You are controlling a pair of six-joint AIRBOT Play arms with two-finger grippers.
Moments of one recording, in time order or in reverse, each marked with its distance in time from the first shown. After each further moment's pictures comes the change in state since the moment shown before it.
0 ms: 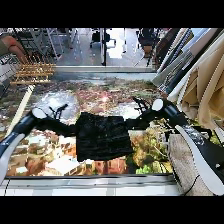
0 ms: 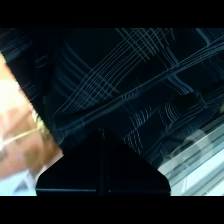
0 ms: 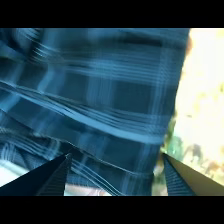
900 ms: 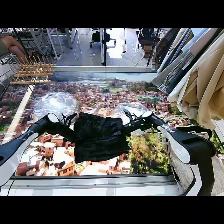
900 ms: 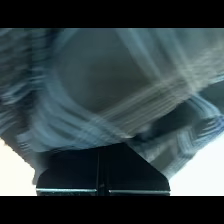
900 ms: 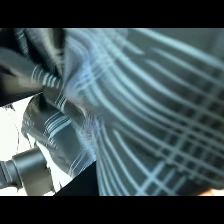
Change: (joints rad) left arm -0.052 -0.124 0.000 0.000 -0.019 -0.032; right arm 0.011 -0.367 0.039 0.591 0.025 -0.310
